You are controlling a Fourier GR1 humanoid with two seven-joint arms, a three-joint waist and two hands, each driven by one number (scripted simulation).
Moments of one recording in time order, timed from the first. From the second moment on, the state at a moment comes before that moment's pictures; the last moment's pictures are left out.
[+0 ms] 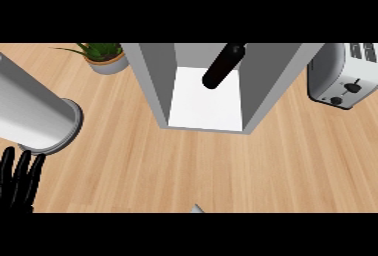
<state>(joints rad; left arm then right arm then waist) 0.41 0.69 -0.34 -2.06 0.76 0.33 -0.60 -0.17 -0.03 0.73 -2.32 -0.05 0.03 0.66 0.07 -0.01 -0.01</state>
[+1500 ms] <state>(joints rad) 0.48 0.82 0.03 -2.03 1.01 0.04 -0.54 -1.25 0.00 0.48 -1.15 -0.80 -0.01 0.51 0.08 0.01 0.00</state>
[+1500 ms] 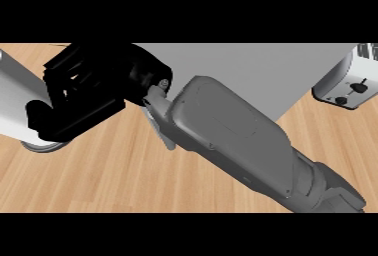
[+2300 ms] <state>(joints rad) 0.52 0.83 0.09 -2.07 1.04 -0.01 -0.50 -1.32 0.00 0.45 -0.87 -0.72 0.09 0.20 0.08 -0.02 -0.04</state>
